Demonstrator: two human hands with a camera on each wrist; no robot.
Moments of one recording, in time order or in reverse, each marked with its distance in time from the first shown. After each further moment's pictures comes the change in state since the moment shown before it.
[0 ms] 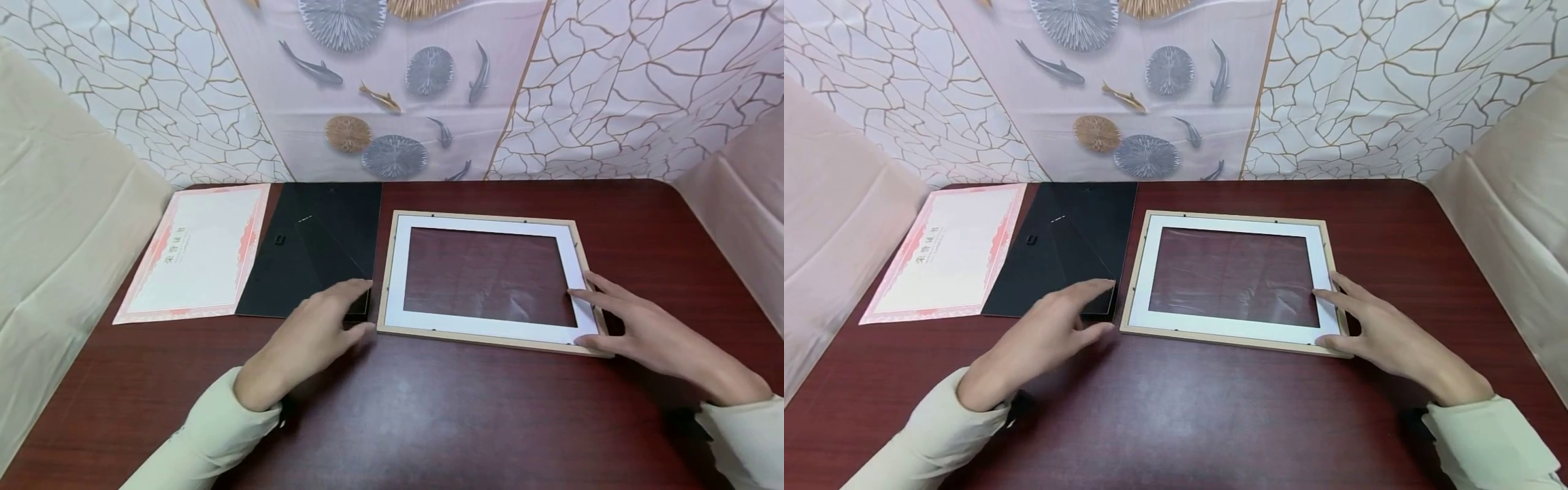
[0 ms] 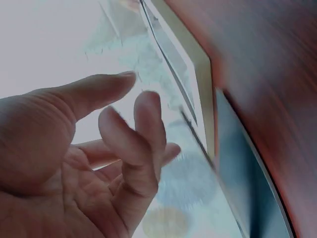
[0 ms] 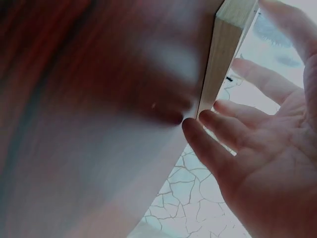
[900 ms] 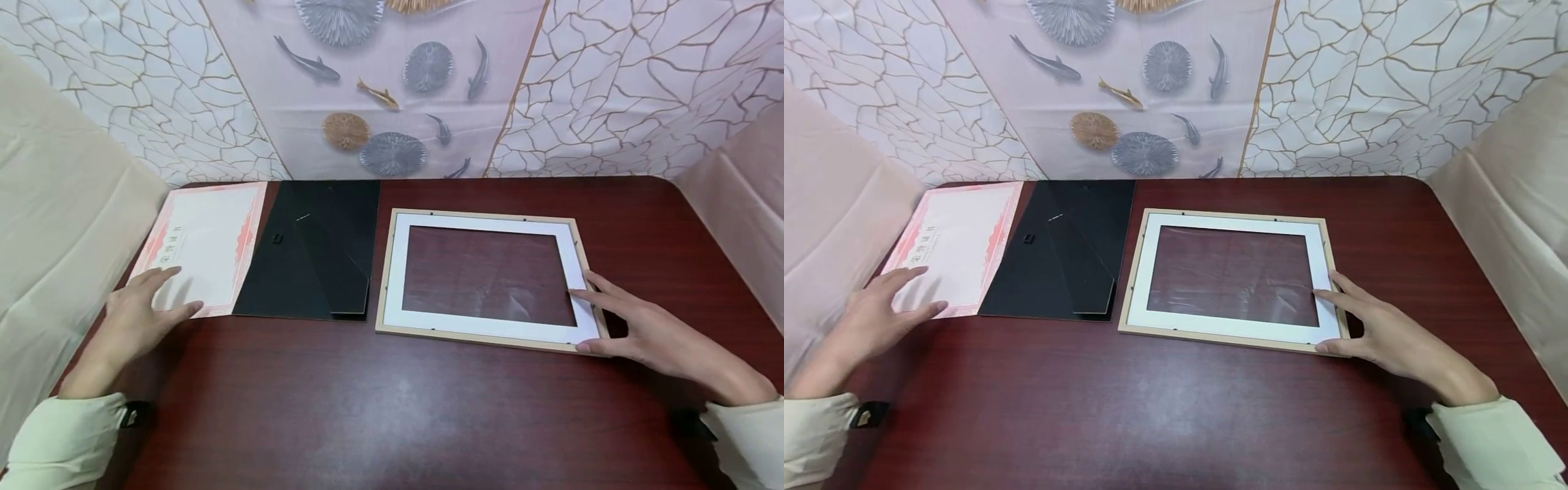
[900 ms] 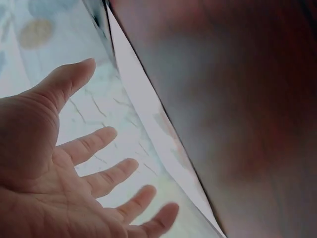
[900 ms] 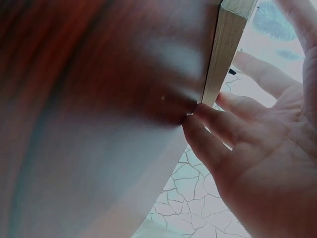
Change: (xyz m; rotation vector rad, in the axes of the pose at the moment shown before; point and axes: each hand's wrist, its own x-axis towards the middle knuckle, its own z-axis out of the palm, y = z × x) left_hand -0.071 -0.209 -0.077 0.152 0.273 -0.254; right_hand -0.007 0.007 0.002 0.081 -0.052 0.035
